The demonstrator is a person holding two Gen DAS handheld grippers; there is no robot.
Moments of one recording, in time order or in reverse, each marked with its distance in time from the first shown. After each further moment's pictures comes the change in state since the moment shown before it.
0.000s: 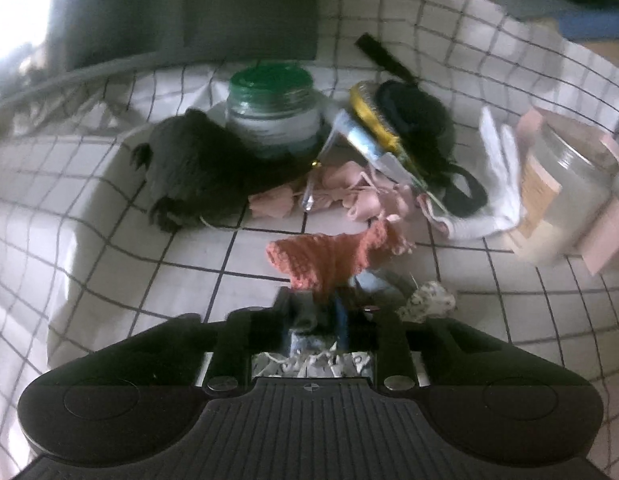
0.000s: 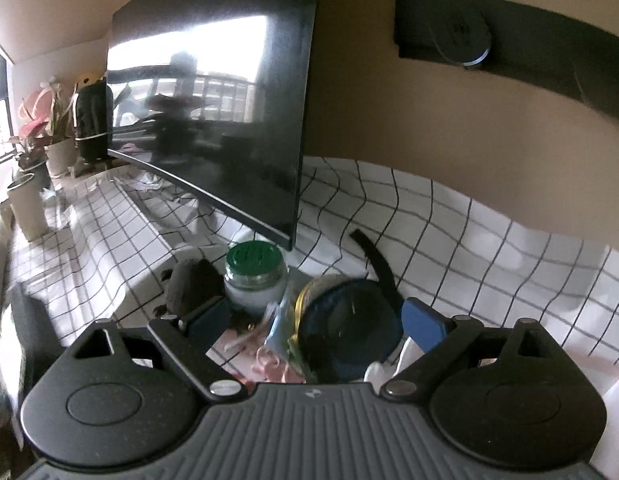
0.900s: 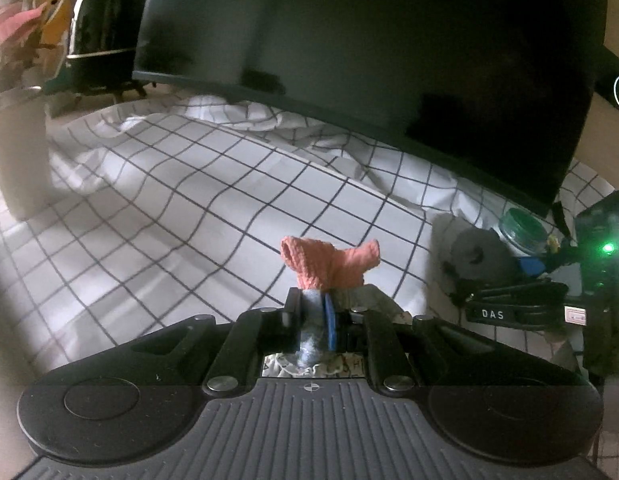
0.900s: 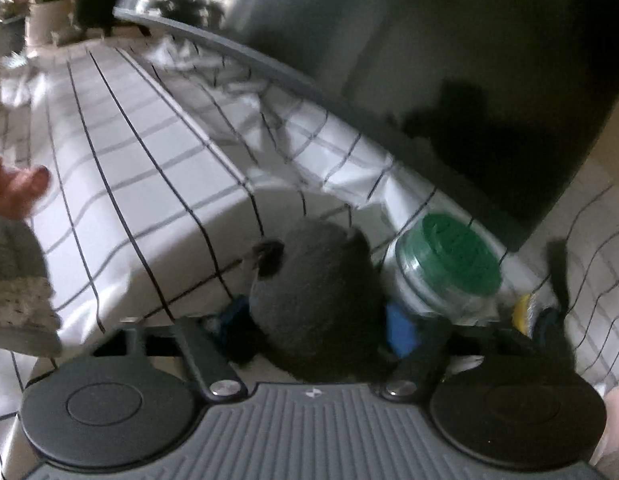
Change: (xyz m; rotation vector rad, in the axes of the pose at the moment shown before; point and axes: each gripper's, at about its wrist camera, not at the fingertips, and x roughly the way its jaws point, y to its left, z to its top) left arm -0.087 0.232 -0.024 -0.349 -0.185 0.124; right arm 0.190 0.182 -0.010 -0.223 0.218 -0.150
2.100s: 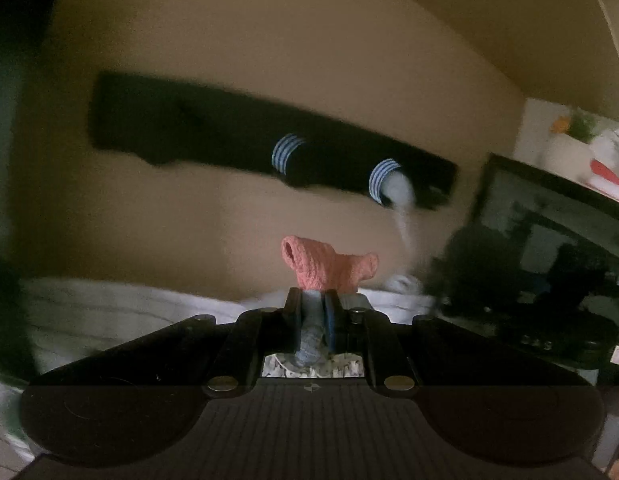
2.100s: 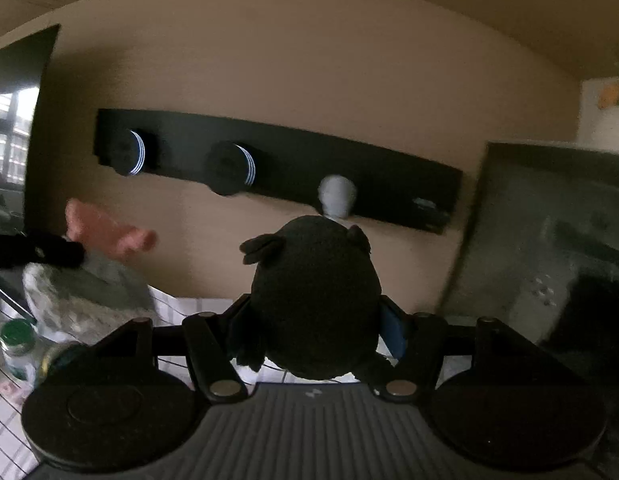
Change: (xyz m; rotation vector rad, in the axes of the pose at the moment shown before) left arm -0.017 -0.415 0.085 0.334 -0.075 -0.774; right arm -0.263 -0.357 -0.142 0.443 -0.293 -0.489
